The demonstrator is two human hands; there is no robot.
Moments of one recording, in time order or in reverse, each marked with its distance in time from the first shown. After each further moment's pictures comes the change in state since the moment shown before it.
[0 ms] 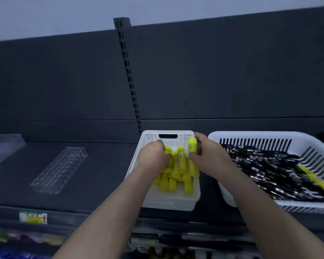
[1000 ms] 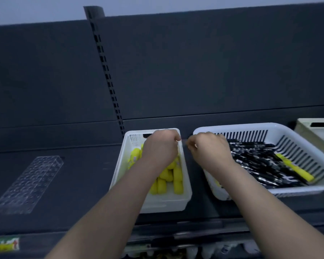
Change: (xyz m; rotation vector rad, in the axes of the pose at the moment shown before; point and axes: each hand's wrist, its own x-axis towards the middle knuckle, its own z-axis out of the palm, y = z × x) left_hand 0.004 0.037 -0.014 -0.075 0.060 0.398; right_hand 0.008 0.007 -0.008 -0.517 0.154 -0.089
